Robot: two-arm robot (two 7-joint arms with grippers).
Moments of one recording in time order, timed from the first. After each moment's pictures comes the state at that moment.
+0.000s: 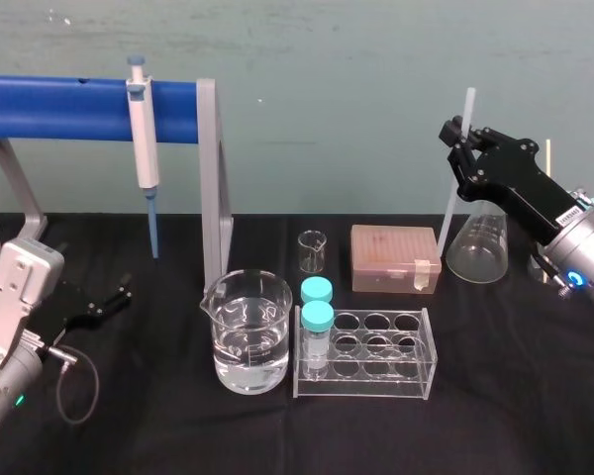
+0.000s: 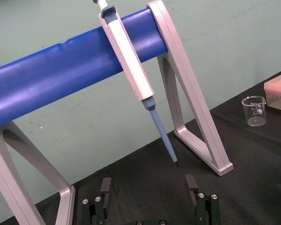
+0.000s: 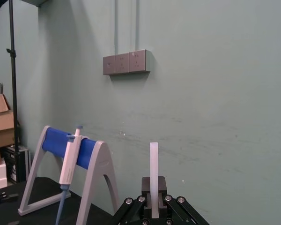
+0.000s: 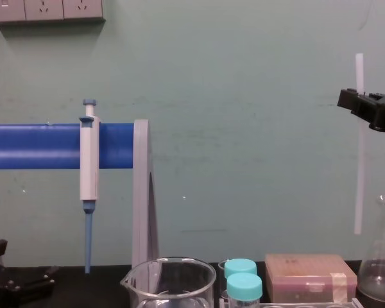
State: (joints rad) left arm -0.20 0.60 0.45 -1.41 -0.25 -0.12 0.03; right arm 0.32 0.44 -0.22 -1.50 0.52 -0.11 0.46
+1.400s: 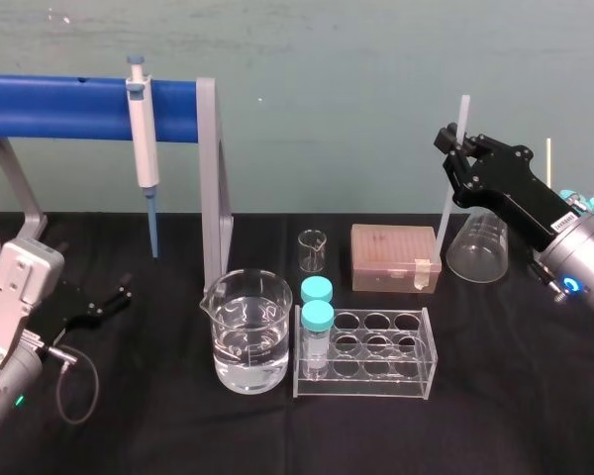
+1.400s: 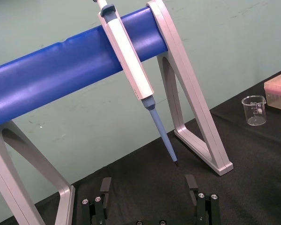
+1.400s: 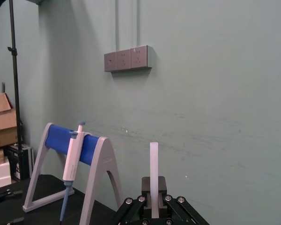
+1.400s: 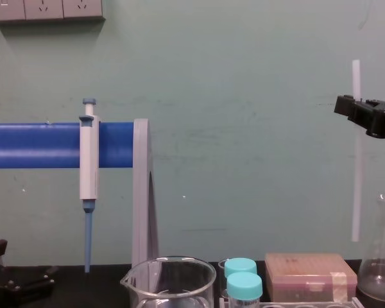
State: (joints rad) left arm -0.20 0.60 0.45 -1.41 -0.25 -0.12 0.03; right arm 0.31 0.44 -0.22 -1.50 0.53 -0.11 0.46
